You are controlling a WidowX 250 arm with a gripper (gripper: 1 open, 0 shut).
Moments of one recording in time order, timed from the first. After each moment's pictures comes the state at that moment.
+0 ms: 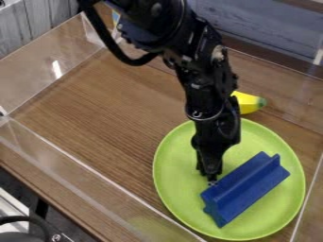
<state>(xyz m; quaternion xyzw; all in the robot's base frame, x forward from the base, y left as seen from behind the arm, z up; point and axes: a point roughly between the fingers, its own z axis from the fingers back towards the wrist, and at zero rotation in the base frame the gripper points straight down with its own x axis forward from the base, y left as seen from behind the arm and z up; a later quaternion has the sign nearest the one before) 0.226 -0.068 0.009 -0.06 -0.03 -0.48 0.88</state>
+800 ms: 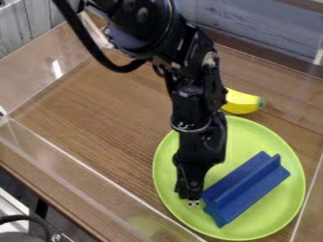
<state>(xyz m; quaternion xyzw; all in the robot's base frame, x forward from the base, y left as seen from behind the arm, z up) 0.199 -0.060 0.018 -0.08 0.03 -0.47 0.88</state>
